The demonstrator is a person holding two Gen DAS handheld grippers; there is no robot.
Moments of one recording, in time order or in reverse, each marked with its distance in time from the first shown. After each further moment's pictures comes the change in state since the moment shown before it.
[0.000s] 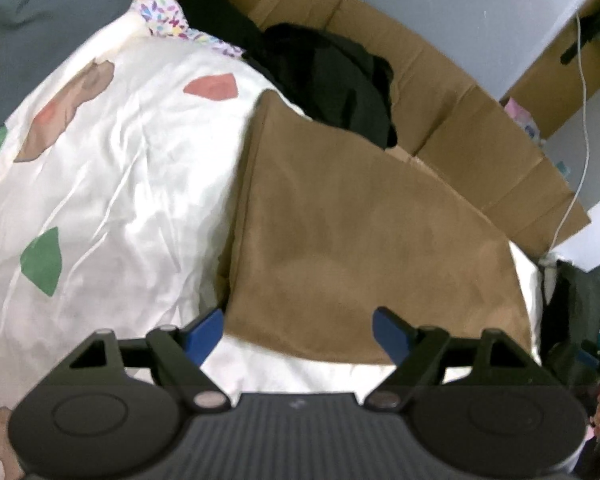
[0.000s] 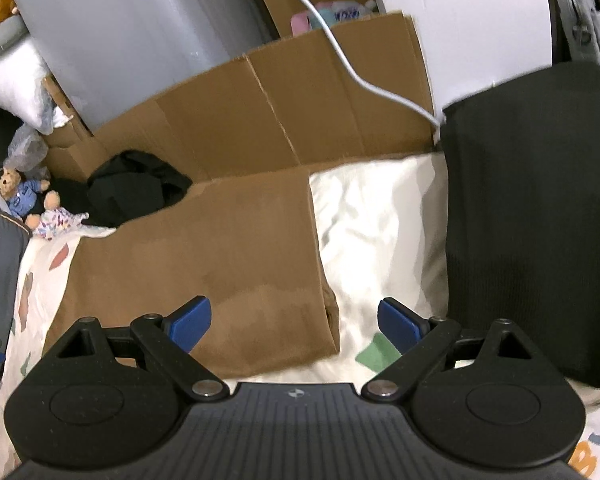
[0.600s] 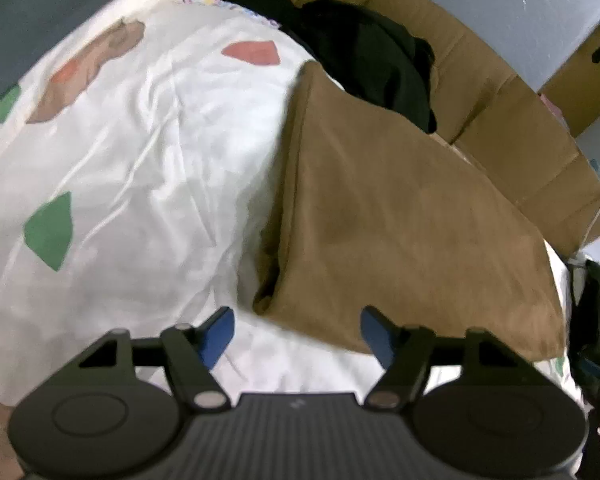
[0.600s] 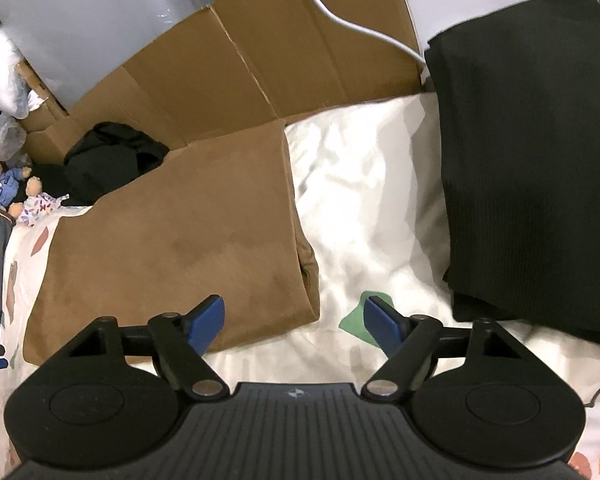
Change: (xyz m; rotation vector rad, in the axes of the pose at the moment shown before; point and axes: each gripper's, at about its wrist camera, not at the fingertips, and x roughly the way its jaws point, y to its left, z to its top) left arm 0.036 0.037 -0.016 -0.037 0.009 0.028; right arm 0.046 -0.022 -0.016 0.036 0.084 -0.004
